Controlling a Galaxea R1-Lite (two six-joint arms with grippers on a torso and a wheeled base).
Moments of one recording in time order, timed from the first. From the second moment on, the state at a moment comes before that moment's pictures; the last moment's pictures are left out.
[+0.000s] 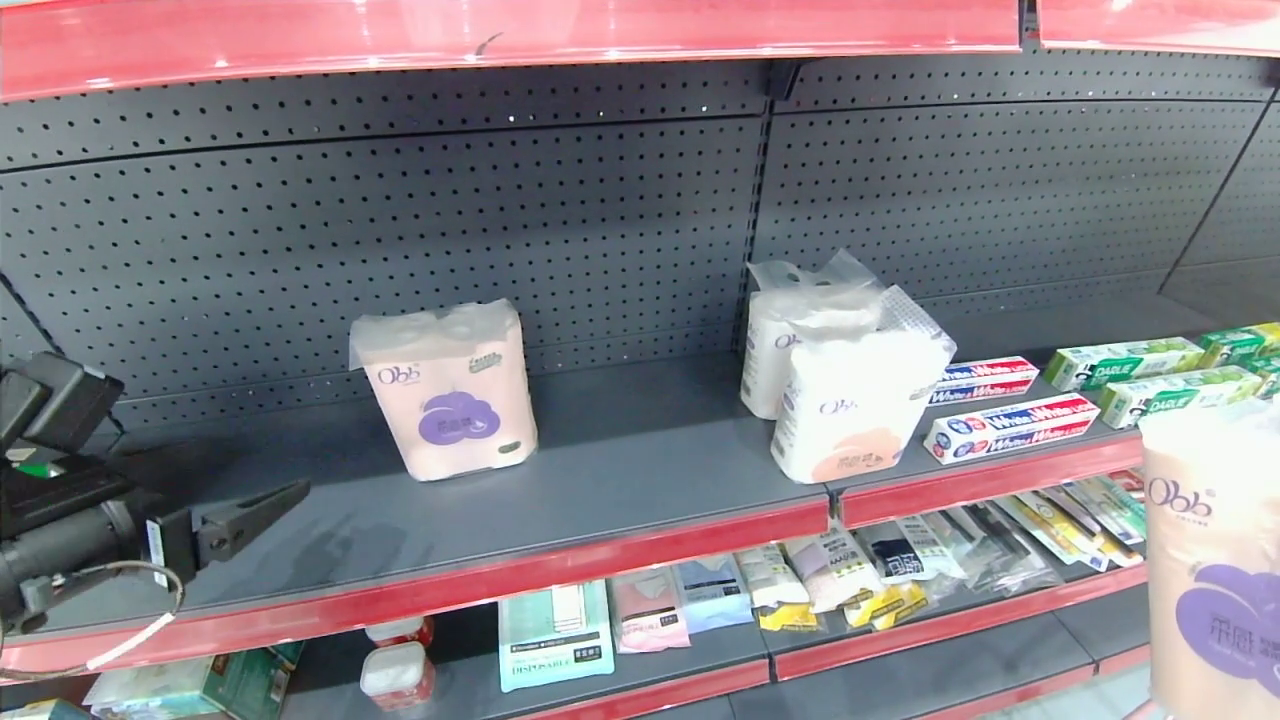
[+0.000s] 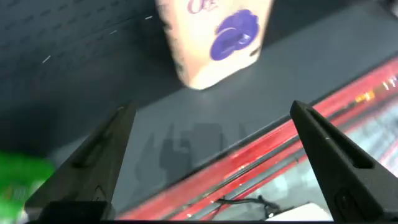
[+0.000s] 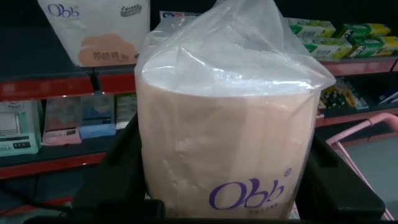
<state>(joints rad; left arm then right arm) 0.18 1.29 -0.38 -0.55 -0.47 0.25 -0.07 0.71 -0.46 -0.01 -0.07 -0.21</state>
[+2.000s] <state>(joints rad) 0.27 1.94 -0.88 -0.58 -0.94 0.53 -0.10 0.77 -0.46 0.00 -0.07 -0.23</state>
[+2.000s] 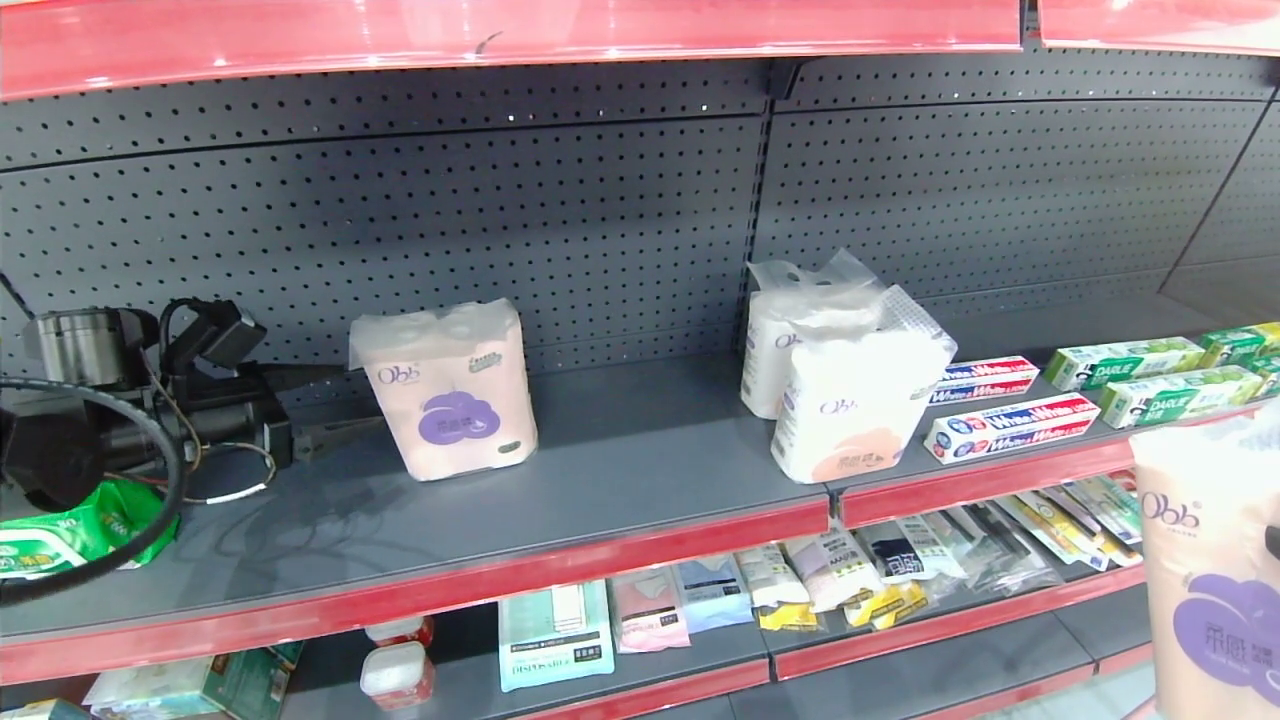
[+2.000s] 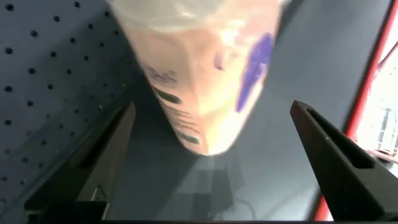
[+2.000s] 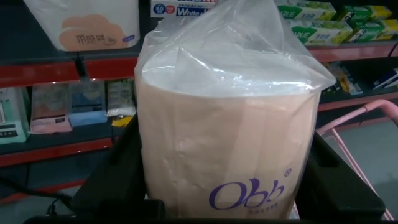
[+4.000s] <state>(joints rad) 0.09 2.15 -1.10 -0.71 -0.88 0.37 -0.10 0.79 -0.43 -0.01 -0.07 -0.26</state>
